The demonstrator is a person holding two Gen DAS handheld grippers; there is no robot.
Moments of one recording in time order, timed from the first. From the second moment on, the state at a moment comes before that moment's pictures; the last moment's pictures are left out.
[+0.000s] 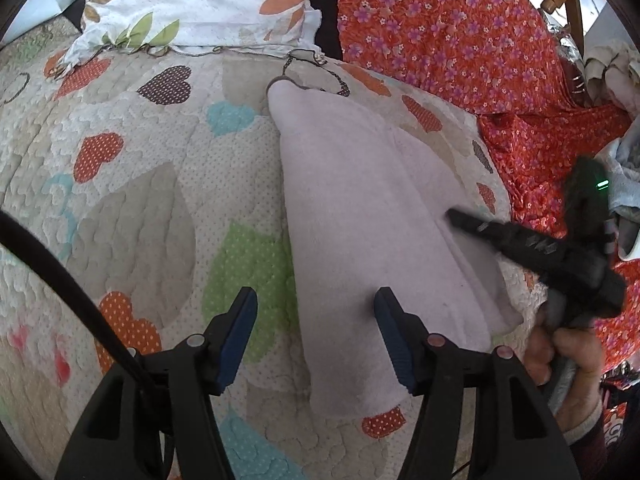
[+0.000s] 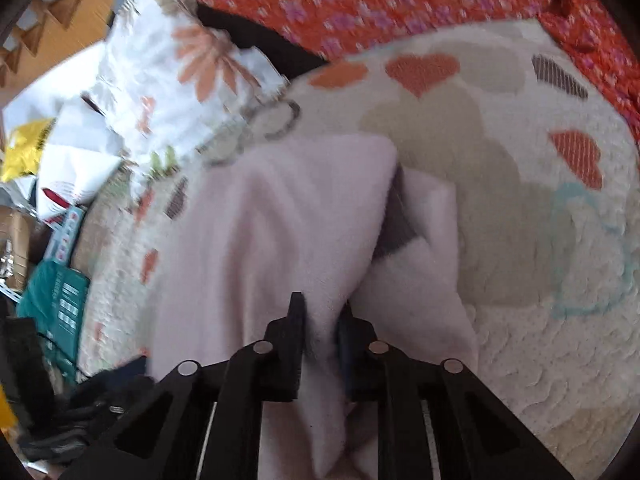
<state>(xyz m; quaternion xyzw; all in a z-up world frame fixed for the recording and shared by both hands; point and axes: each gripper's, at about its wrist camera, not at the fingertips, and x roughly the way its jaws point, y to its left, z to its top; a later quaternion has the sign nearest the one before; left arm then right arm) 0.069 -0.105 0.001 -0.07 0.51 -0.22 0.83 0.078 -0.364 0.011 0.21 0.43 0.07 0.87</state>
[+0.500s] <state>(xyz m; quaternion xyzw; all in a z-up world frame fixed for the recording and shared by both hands) 0.052 -0.157 -0.024 0.04 0.52 -0.24 0.82 0.074 -0.424 0.013 0.20 0.43 -0.05 0.88</state>
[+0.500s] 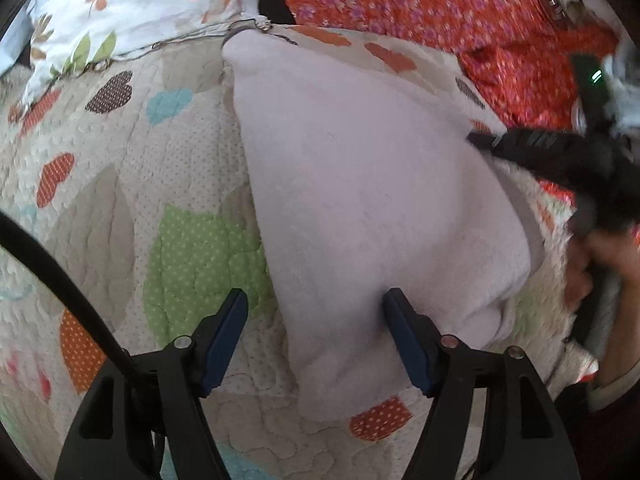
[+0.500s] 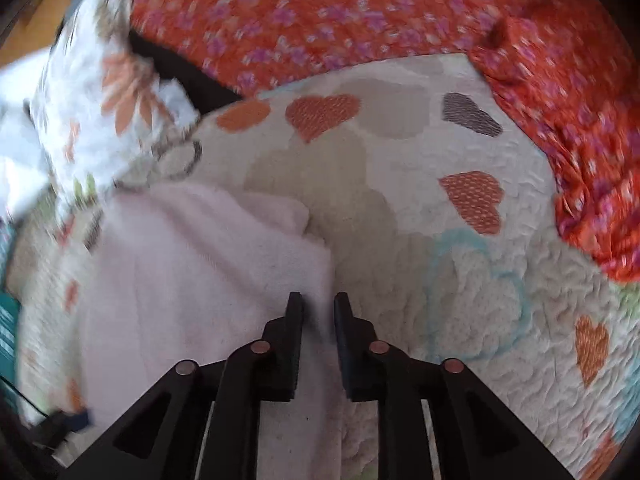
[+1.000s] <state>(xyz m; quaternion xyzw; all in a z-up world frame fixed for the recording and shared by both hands) 0.049 -0.108 -0.015 0.02 0.51 -0.21 0.83 0.011 -0.381 -0.005 0.24 0.48 0.08 0.84</state>
